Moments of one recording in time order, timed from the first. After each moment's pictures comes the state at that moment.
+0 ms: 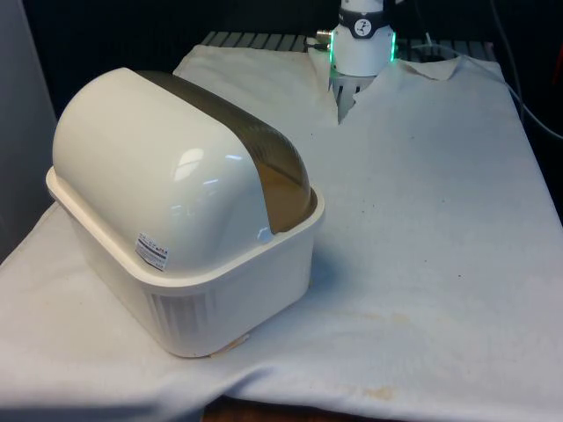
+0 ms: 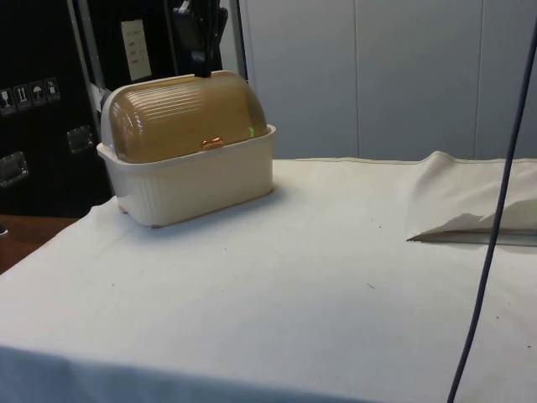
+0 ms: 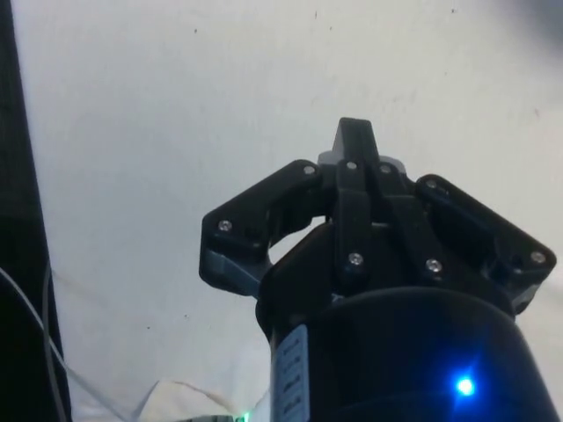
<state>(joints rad) 0.18 -0.04 -0.12 -2.09 0.01 2.21 0.08</state>
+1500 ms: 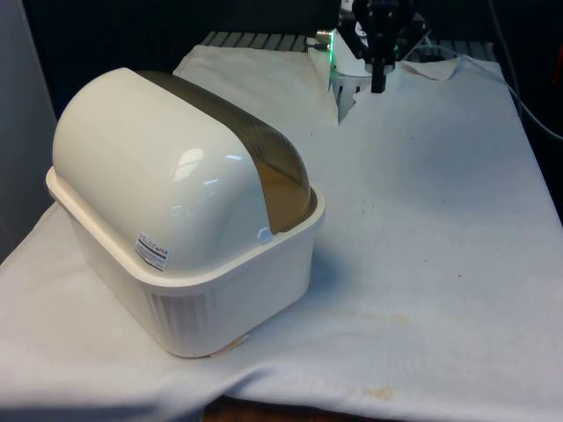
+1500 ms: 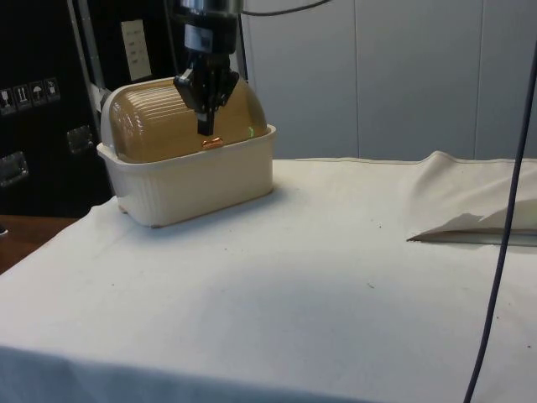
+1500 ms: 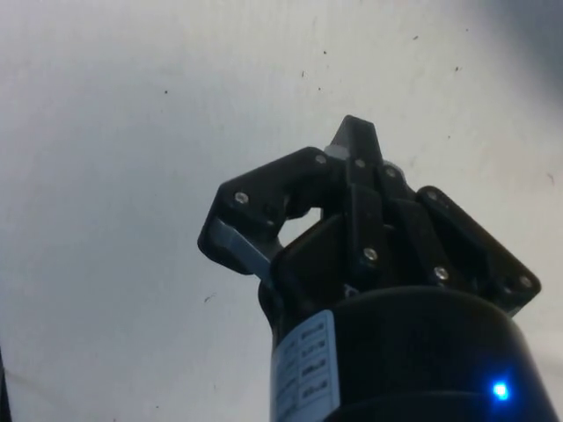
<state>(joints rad) 0.18 0.06 -0.12 -2.23 0.00 2.52 0.31</state>
